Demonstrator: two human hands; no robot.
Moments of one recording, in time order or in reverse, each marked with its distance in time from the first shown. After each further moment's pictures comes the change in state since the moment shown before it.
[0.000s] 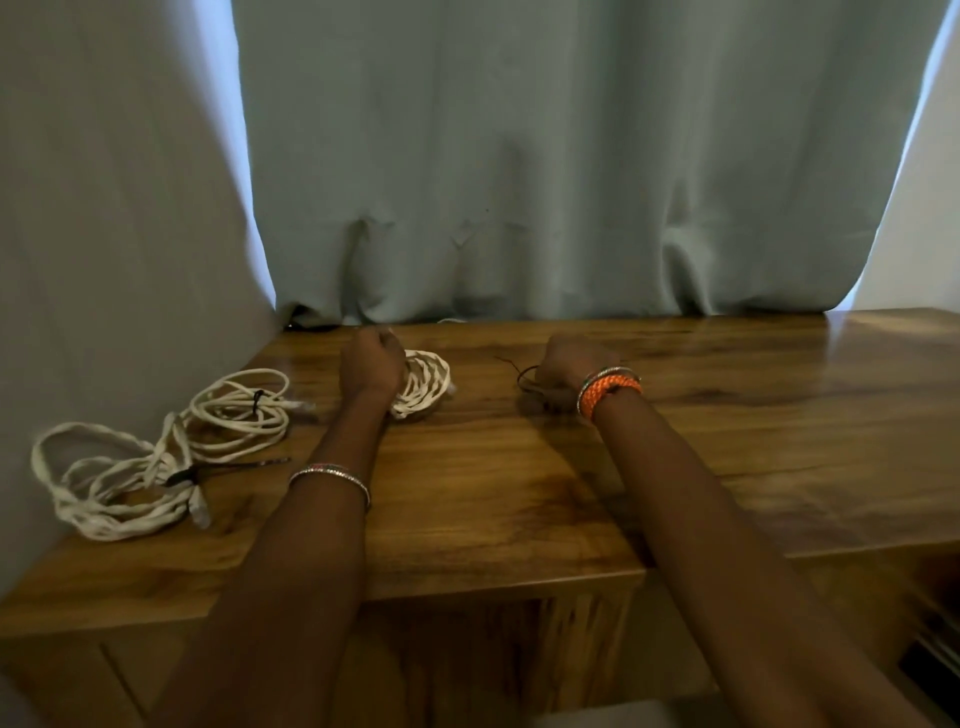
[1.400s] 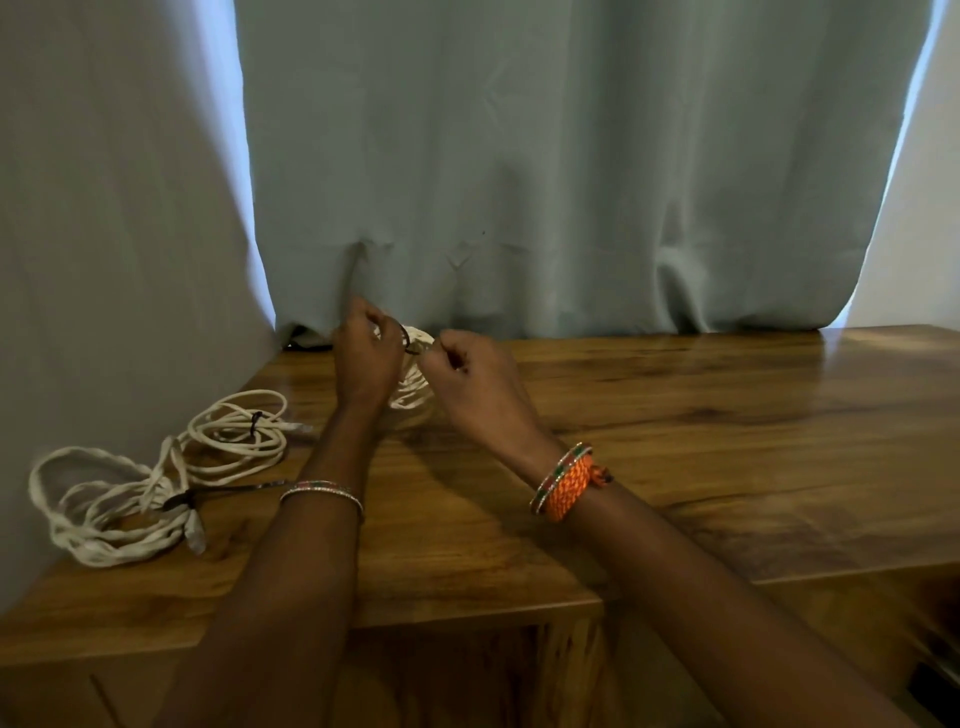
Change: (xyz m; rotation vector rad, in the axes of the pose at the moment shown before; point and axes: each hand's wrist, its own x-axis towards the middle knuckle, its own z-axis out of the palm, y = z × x) left_hand -0.003 0.024 -0.016 -0.309 0.187 0.265; right_hand -0.078 -0.073 -0.003 0.851 0.236 -0.494
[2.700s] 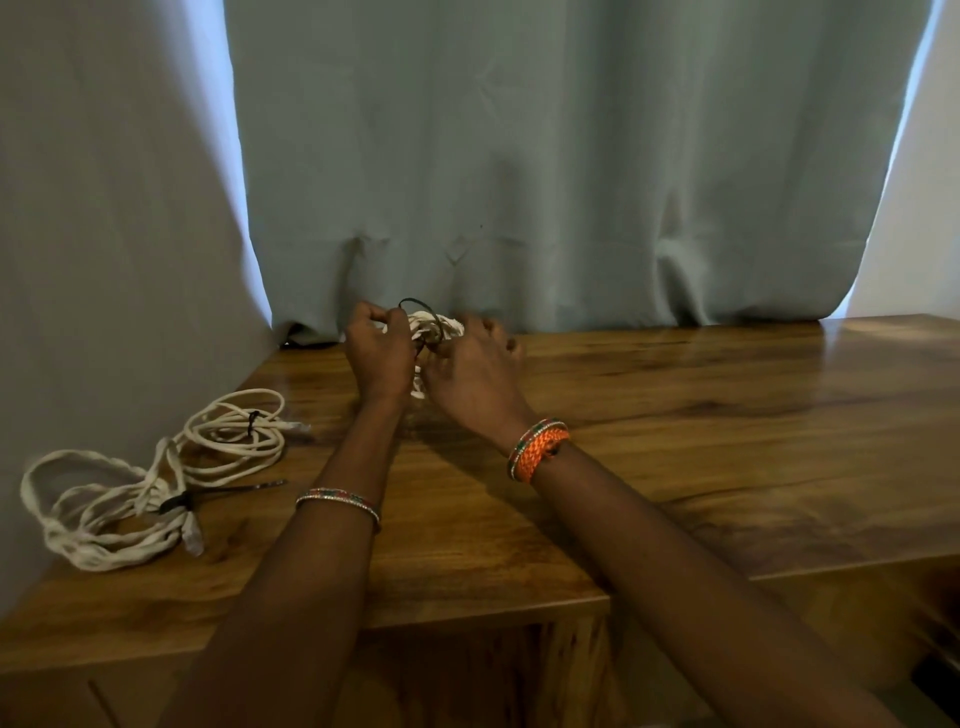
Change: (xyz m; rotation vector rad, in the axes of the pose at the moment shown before) left_hand -0.007 0.014 0.017 -0.238 0.096 -0.235; right_hand 0.031 0.042 0.017 -0.608 0.028 -0.026
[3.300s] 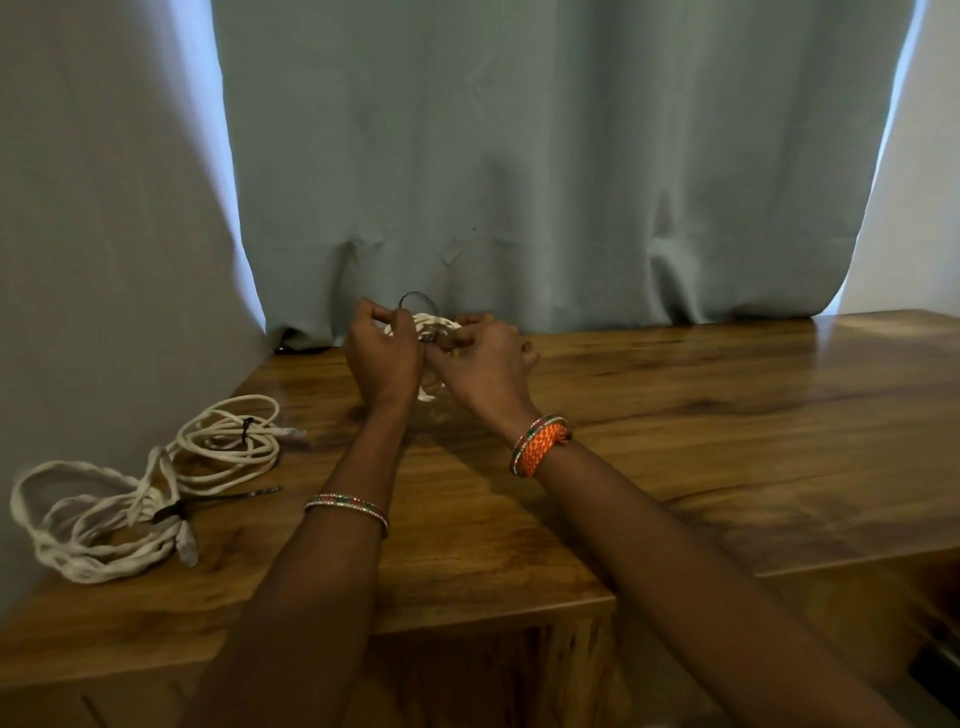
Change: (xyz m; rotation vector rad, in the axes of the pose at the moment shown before) left_hand -0.010 0.006 0.005 0.075 0.054 0.089; right_hand 0.004 0.003 -0.007 0.385 0.151 0.187
